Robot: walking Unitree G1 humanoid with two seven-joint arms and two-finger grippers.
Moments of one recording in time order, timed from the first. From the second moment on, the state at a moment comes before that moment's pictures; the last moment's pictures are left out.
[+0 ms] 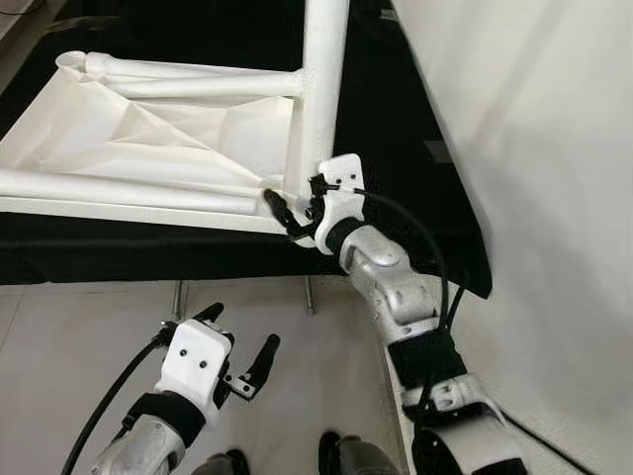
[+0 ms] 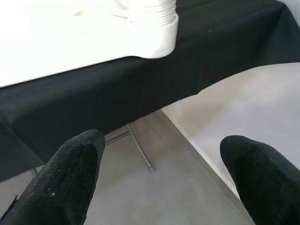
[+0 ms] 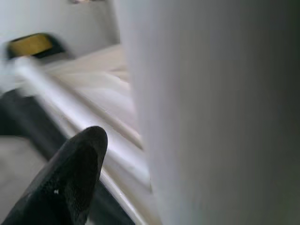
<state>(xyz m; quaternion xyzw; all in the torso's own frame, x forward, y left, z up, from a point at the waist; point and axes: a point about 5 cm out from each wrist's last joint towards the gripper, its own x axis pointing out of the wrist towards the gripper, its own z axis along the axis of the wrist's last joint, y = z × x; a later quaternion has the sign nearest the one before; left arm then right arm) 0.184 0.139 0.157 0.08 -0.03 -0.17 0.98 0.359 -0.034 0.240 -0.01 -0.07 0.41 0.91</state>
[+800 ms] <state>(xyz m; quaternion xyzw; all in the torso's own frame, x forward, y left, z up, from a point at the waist) 0.182 0.137 0.156 0.08 -0.02 -0.18 0.98 0.382 -0.043 0.264 -0.11 -0.08 0.51 0.85</state>
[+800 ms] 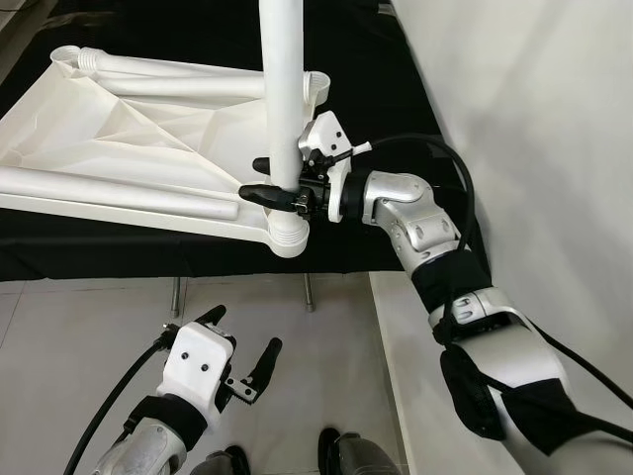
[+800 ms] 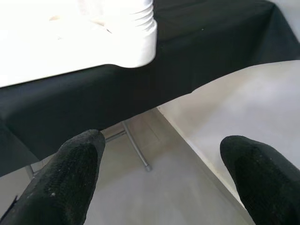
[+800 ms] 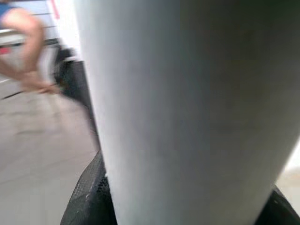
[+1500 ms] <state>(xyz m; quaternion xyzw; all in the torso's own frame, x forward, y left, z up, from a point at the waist) 0.187 0.139 0.159 0.08 -0.03 -0.17 0.98 0.388 -0.040 0.241 -0.03 -0.08 0.08 0.99</state>
